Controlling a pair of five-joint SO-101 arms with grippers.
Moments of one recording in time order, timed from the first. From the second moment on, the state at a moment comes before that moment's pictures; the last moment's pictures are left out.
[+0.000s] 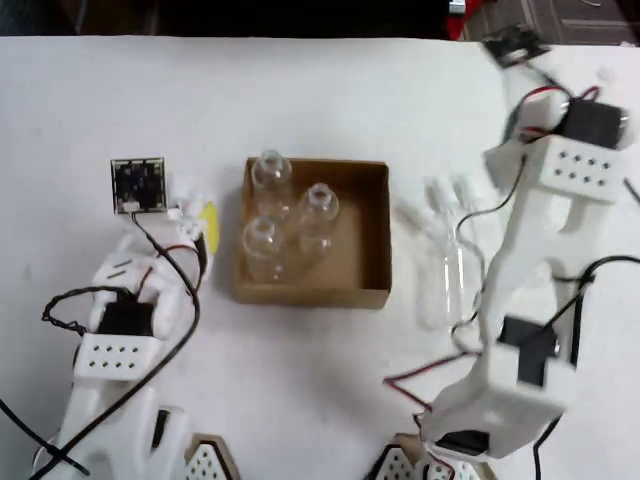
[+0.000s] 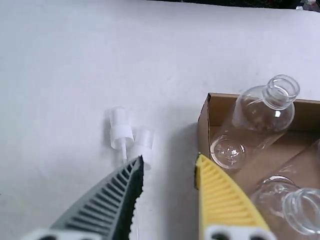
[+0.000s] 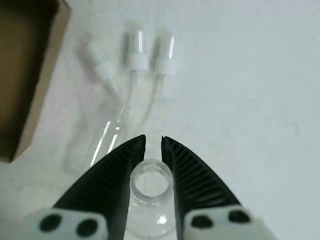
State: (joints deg) left arm -4.4 -51.6 69.5 26.9 6.9; right arm 9.9 4.6 -27.8 97.3 38.9
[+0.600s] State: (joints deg) left arm -4.2 -51.6 69.5 26.9 6.5; right arm -5.6 -44.9 23.6 68.0 18.9
